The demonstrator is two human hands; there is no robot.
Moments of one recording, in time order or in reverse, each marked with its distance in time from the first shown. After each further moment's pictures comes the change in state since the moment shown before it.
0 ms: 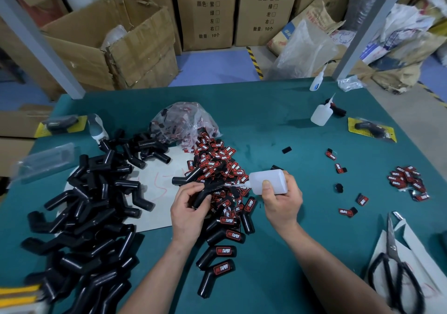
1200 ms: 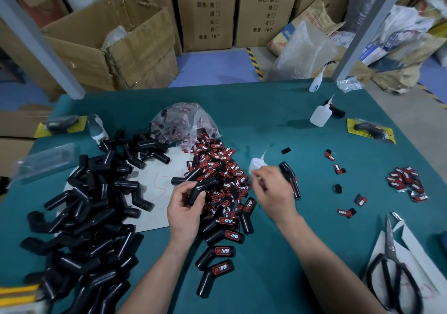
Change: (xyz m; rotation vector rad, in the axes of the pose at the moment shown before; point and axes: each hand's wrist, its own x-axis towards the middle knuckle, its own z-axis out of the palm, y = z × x) left_hand 0.000 0.013 0.001 -0.097 0.081 -0.136; right_hand 0.019 0.025 0.002 -0.407 -0.284 -0.486
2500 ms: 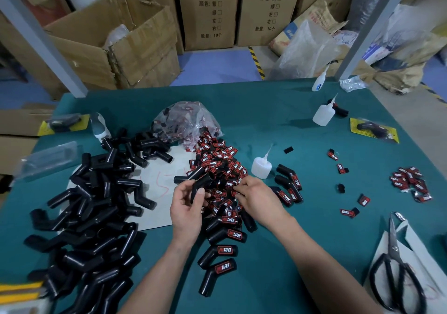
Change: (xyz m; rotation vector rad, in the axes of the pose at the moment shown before) left_hand 0.001 -0.009 -0.004 -0.092 -0.035 0.001; right_hand 0.006 -0.029 0.007 -0.096 -0.784 0.152
